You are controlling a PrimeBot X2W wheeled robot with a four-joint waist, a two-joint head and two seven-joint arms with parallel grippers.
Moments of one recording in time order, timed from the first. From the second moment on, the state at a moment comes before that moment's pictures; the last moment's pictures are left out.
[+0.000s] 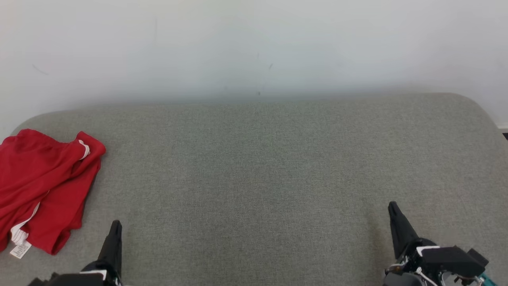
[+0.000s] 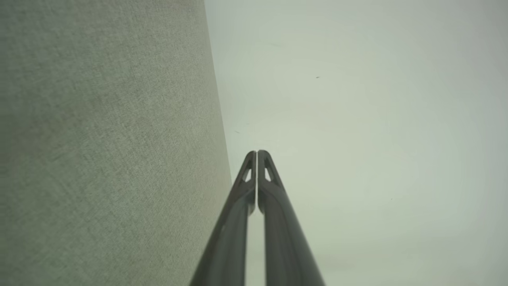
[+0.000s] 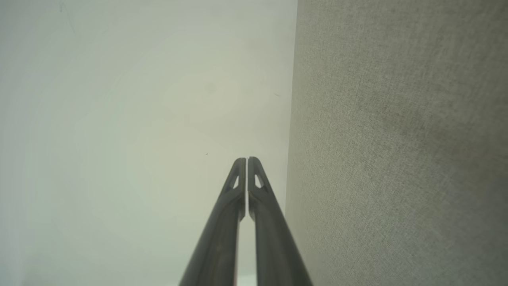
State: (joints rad) left arm -0.11 0.05 0.11 0.25 -1.61 -0.13 0.12; right arm -0.10 -0.05 -0.11 0.25 1.61 0.13 0.11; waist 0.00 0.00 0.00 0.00
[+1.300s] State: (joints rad) left arm -0.04 0.05 0.06 0.19 -0.97 -0.09 -0.04; right arm -0.06 -0.06 0.00 0.24 1.04 0.13 -0.04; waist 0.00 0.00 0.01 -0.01
